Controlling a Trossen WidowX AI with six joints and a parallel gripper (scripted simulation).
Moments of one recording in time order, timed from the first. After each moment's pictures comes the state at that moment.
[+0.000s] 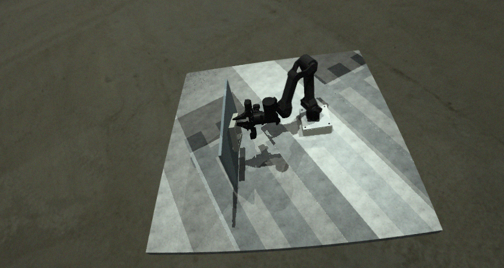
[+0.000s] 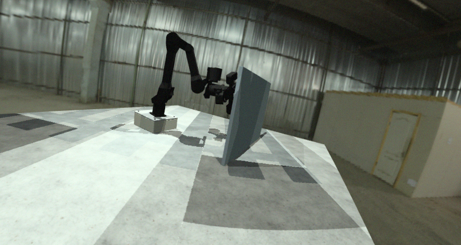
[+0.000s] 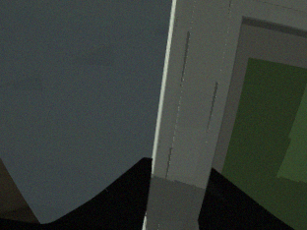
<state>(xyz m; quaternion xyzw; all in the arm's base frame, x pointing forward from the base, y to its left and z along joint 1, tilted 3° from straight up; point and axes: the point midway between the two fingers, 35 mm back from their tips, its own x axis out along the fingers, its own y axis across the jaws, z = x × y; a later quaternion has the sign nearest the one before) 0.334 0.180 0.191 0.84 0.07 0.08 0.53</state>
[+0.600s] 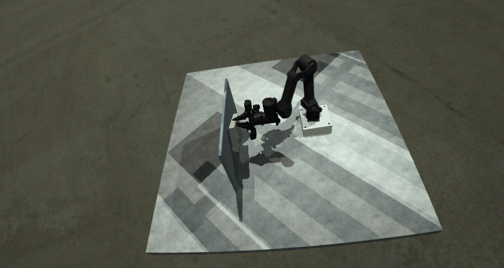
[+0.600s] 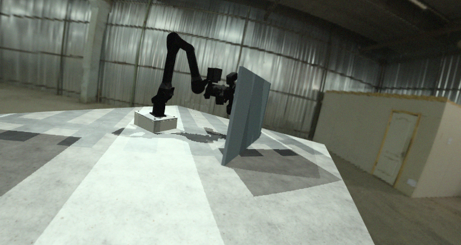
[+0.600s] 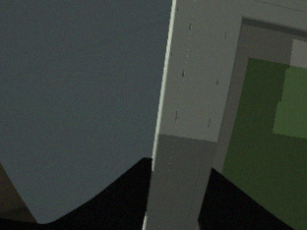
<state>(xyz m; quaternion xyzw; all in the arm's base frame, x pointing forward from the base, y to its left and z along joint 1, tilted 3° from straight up) 0.334 0.182 0.190 0.84 0.07 0.08 0.53</state>
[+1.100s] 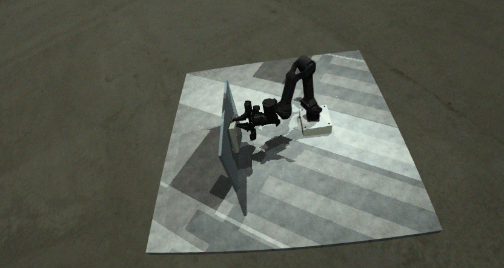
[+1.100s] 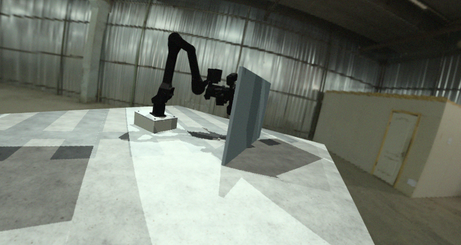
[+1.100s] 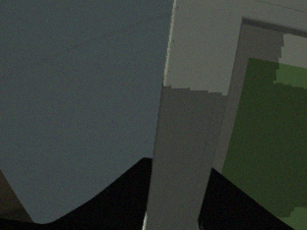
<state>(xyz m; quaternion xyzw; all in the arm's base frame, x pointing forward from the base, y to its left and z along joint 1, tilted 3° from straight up) 0.334 0.184 0.187 0.84 0.06 0.08 0.53</state>
